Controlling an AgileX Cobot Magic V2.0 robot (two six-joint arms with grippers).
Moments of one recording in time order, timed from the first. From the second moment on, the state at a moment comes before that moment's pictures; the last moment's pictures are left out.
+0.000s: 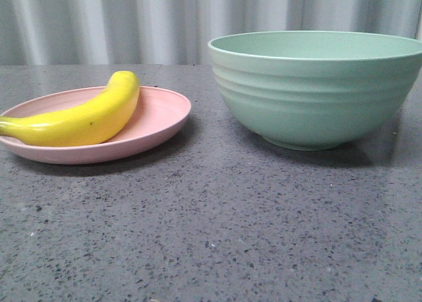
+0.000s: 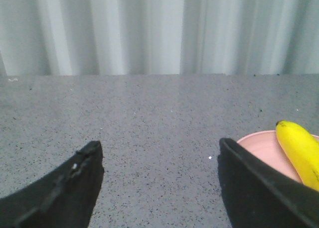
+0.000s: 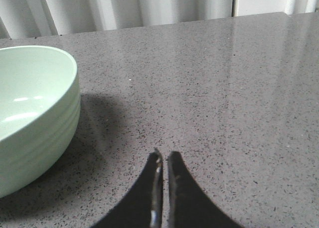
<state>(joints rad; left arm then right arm) -0.04 0.43 -0.39 -0.19 0.18 0.15 -0.12 0.35 -0.26 0.10 0.23 -0.04</state>
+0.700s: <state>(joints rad) -0.50 1.12 -0.81 -0.20 0.49 0.15 -0.12 0.35 -0.26 0.10 0.22 -0.04</state>
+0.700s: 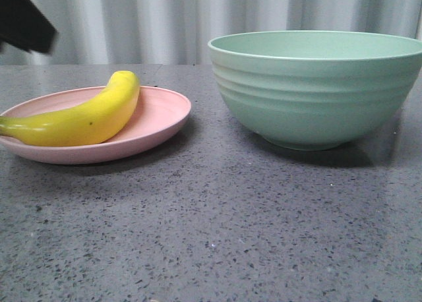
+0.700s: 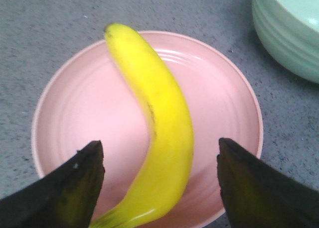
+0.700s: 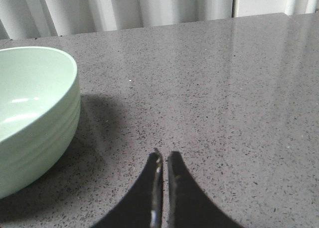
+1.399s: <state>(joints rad) -0.55 1.49 -1.02 -0.14 0.64 0.15 -0.12 0.35 -0.26 0.10 0.22 -0.04</state>
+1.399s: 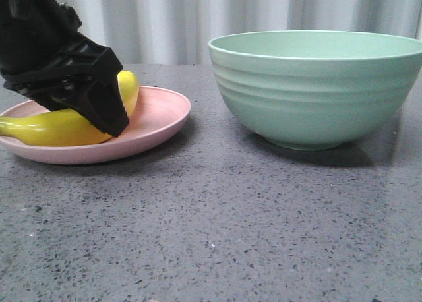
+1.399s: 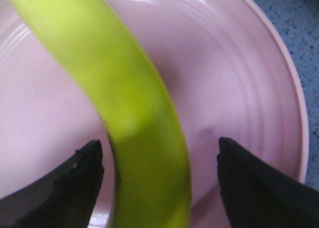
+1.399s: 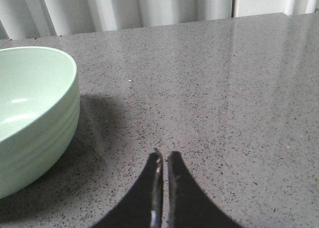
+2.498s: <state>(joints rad) -0.57 1.47 -1.15 -0.13 0.76 0.15 -0.01 0.36 -0.39 0.08 0.42 -0.05</state>
